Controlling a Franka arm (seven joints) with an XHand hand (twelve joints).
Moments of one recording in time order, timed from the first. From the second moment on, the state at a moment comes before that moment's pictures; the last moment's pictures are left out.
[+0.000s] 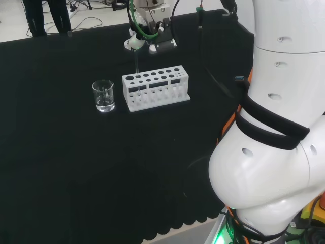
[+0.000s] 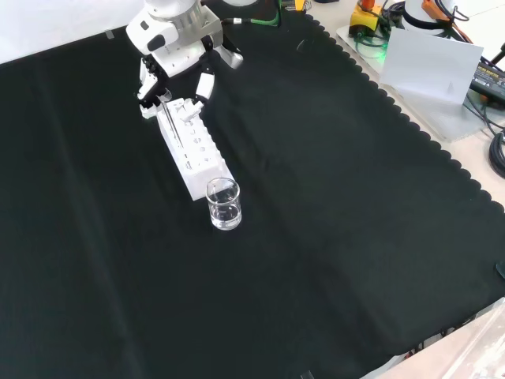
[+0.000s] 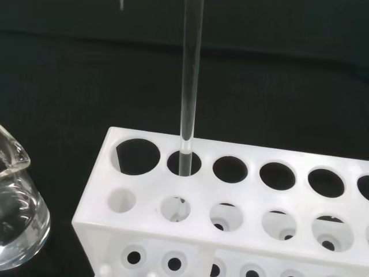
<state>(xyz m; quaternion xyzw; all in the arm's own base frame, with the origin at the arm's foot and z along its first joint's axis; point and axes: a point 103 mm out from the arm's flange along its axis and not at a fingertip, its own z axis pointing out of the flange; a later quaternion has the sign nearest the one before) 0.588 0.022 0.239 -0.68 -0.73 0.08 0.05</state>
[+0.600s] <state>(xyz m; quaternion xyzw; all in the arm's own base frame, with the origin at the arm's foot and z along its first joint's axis) 0.592 0.029 0.243 -0.68 -0.73 0.06 0.05</state>
